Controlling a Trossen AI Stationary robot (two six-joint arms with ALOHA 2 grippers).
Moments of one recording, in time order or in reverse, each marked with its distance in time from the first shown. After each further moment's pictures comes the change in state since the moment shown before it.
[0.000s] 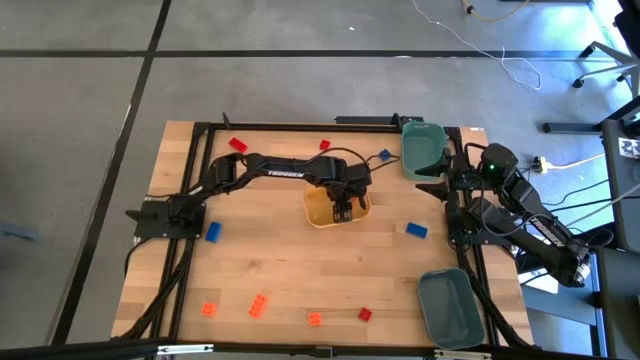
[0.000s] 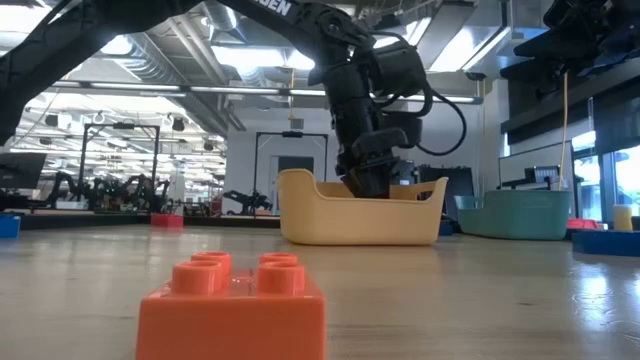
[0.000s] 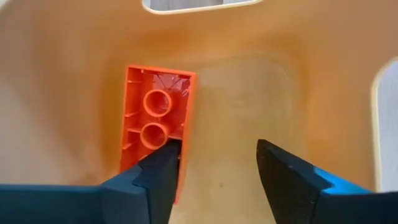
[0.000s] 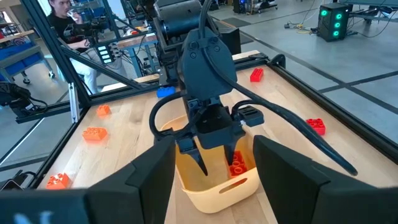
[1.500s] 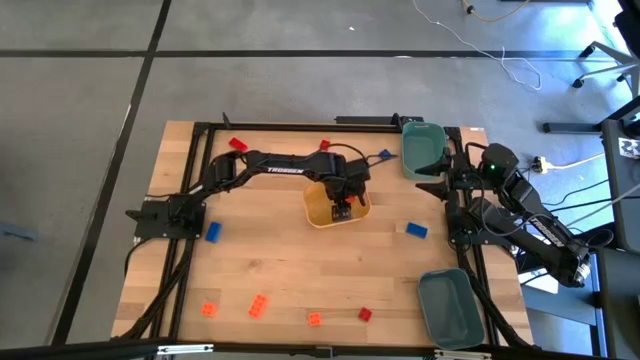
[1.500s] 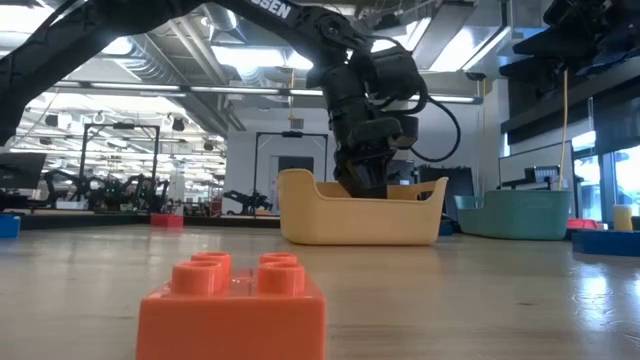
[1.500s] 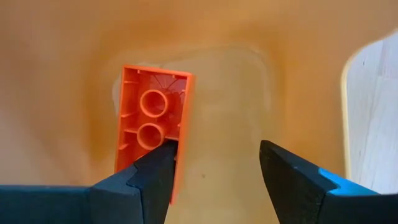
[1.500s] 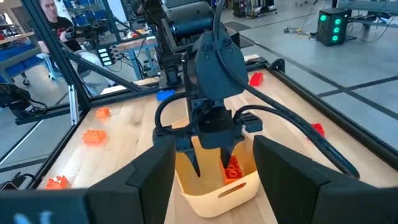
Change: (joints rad) left arm 0.024 -0.001 0.008 -0.035 0.124 0.000; right arm 0.000 0.000 0.000 0.017 0.000 0.000
